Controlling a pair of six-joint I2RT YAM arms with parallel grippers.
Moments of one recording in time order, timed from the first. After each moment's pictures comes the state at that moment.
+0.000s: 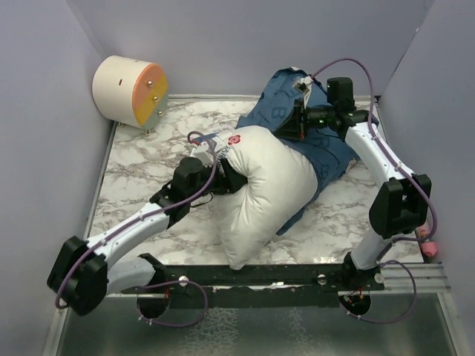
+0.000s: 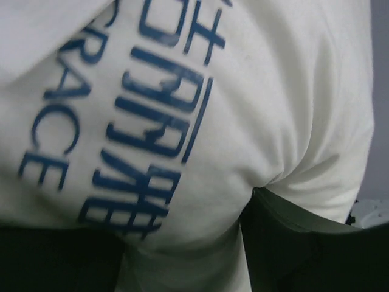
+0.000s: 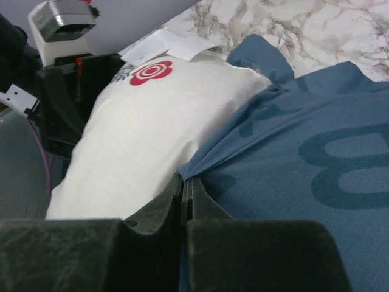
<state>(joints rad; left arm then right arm) -0.64 1.04 0.59 0.16 0.20 -0.74 0.19 1.70 1.51 -0.39 -1.19 -0.13</state>
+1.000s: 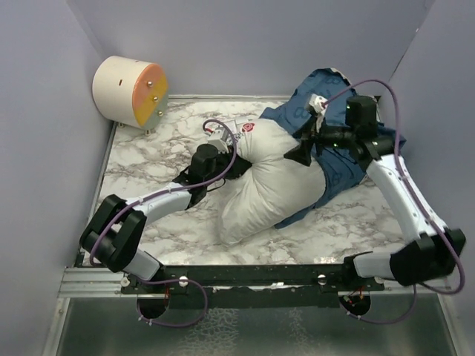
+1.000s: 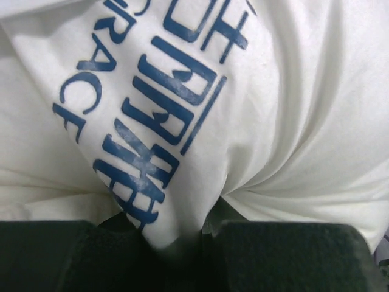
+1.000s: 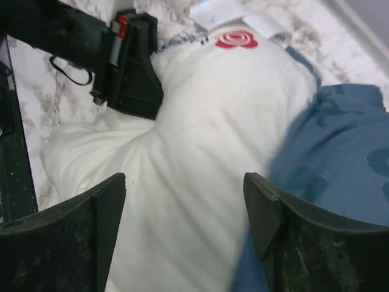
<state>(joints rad) -0.60 1.51 0.78 0.41 0.15 -0.64 0.22 1.44 1.33 -0.49 -0.92 -0.38</state>
